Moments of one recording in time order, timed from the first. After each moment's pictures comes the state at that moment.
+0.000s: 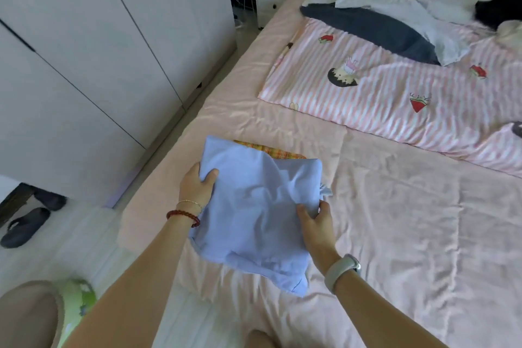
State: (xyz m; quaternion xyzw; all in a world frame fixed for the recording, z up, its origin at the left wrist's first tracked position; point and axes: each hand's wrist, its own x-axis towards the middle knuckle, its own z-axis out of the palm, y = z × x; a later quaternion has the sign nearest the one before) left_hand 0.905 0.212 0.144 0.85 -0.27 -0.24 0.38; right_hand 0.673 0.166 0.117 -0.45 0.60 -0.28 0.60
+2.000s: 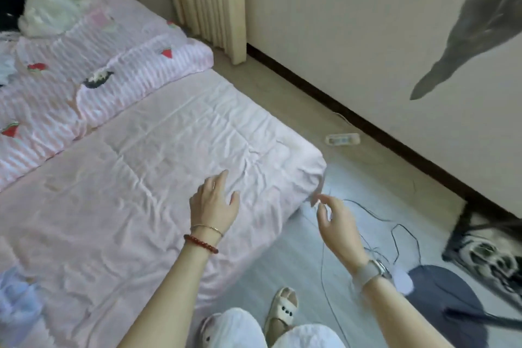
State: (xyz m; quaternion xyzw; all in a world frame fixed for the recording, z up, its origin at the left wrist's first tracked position) left_hand 0.260 0.298 0.158 0.46 -0.85 -0.25 0.05; right_hand 0.115 0.480 0.154 -0.25 0.90 -0.31 0.20
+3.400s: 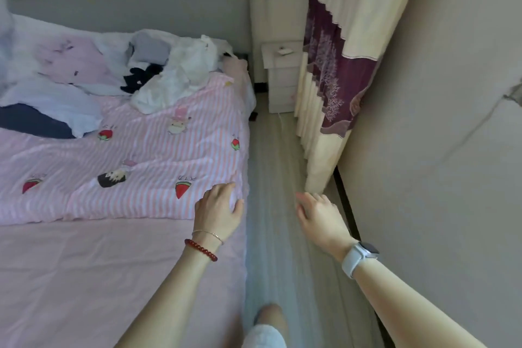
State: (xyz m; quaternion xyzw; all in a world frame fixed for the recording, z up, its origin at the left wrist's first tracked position) left_hand -0.254 -0.176 0.212 0.71 -0.66 -0.15 0.18; right_hand -0.469 -0.169 0.215 -0.73 0.65 -0.11 0.19
